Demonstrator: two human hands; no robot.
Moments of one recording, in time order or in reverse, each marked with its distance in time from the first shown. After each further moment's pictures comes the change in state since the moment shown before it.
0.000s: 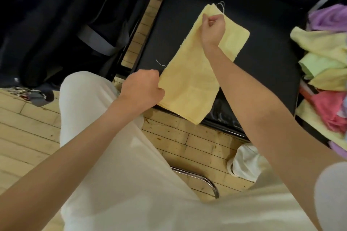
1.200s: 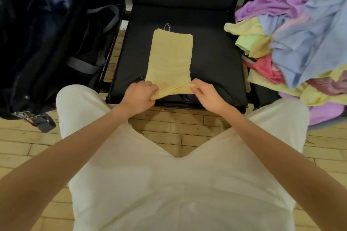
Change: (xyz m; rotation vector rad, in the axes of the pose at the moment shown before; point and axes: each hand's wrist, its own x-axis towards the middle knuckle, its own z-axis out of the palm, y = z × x) left_hand -0.033 0.034 0.039 0.338 0.107 0.506; right_hand -0.182 0.068 -0.225 -0.272 -0.565 -0.367
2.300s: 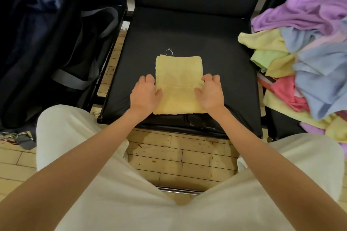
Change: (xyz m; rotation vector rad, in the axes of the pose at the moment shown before) left_hand 0.086 -0.006 0.022 -0.328 0.200 -0.452; right_hand 0.102 0.023 0.007 -0.275 0.223 0.395
